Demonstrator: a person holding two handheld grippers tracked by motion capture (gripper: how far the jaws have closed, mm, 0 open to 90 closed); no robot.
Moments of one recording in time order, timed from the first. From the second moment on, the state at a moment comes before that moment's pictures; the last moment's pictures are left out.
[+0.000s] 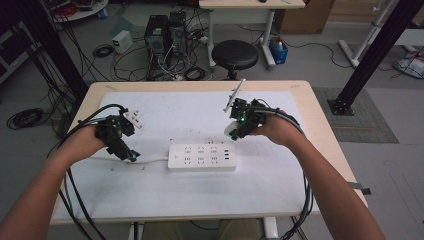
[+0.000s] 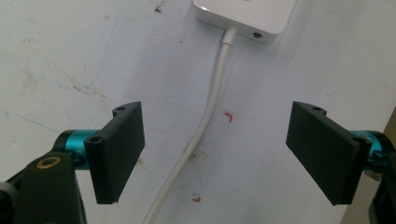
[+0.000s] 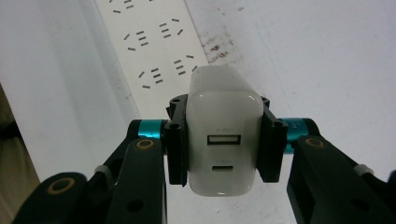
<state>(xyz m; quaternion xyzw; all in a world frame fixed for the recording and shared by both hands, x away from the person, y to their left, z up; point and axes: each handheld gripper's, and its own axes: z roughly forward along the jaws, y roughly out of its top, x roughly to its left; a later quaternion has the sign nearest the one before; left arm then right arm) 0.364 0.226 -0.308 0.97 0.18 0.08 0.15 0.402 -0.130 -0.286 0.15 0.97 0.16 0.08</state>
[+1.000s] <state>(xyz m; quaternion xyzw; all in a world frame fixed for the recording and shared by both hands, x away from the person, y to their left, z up) 0.363 0.232 -0.318 0.97 0.18 0.08 0.14 0.413 -0.056 -0.351 0.04 1.00 0.05 0.05</state>
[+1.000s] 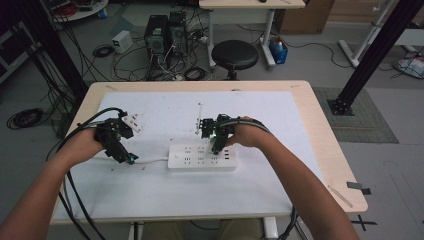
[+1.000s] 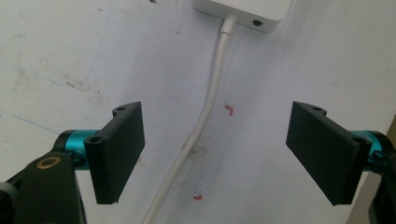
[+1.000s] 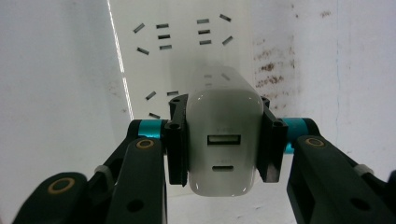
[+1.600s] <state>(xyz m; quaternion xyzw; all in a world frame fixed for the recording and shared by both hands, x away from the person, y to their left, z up) 0.362 0.231 -0.322 0.97 0.18 0.07 0.15 0.415 -0.043 -0.353 0.00 1.00 0.01 0.05</state>
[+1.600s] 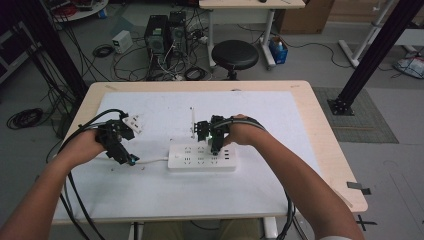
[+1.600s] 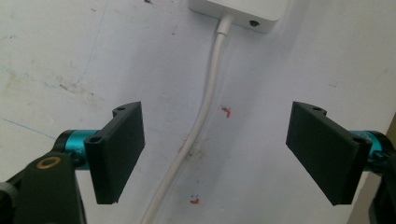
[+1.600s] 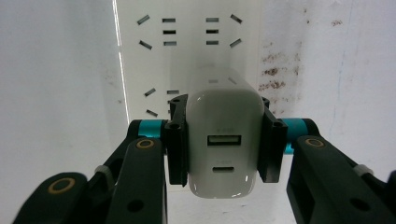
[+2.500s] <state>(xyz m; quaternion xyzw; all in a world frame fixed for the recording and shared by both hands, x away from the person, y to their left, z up) 0.366 0.234 -0.329 0.97 0.18 0.06 0.16 0.418 -0.026 -0.366 0.01 1.00 -0.04 0.05</state>
